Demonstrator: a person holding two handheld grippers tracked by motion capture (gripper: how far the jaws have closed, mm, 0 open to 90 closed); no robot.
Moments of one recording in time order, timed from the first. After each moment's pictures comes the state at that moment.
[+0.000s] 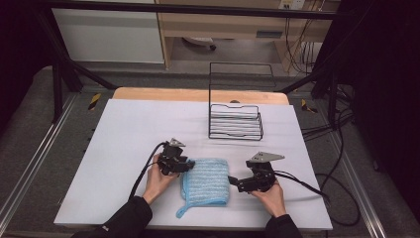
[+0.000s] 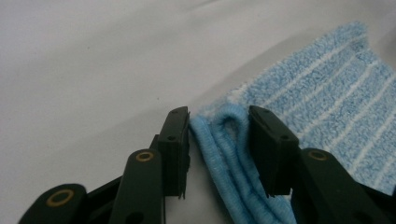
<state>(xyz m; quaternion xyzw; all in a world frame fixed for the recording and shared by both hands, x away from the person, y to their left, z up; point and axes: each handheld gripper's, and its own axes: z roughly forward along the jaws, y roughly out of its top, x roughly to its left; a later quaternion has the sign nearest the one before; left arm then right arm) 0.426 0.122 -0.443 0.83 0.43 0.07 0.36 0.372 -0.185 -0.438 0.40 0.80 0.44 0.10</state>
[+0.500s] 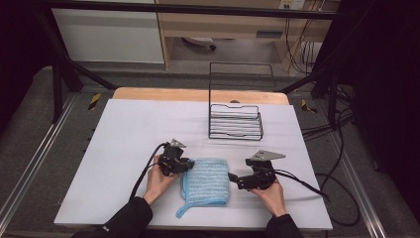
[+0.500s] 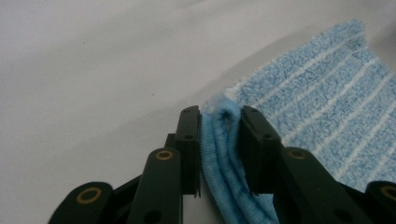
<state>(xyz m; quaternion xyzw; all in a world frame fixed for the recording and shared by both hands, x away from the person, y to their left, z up) 0.422 0.119 -0.443 0.83 0.43 0.07 0.35 0.377 -0.185 -0.435 0.40 0.79 0.45 0.11</state>
